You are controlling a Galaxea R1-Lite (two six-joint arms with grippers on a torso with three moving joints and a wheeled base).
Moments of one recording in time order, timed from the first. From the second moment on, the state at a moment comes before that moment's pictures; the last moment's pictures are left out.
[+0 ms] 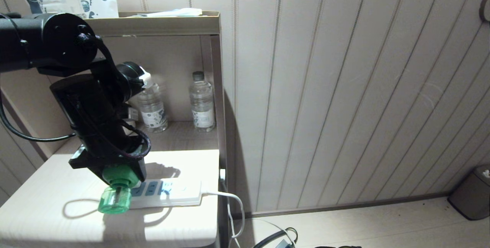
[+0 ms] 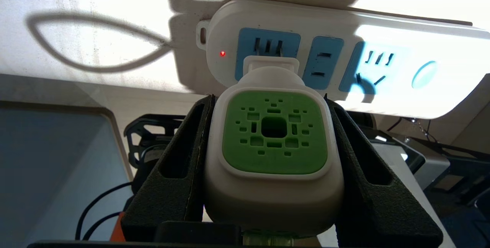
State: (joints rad) left arm -0.35 1.93 -1.85 1.39 0.00 -0.46; right arm 0.00 0.01 -0.03 0.09 -0.02 -0.01
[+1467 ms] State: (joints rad) left arm -0.34 1.93 -1.85 1.39 0.01 -0.39; right arm 0.00 0.01 -0.03 0.09 -0.02 -0.01
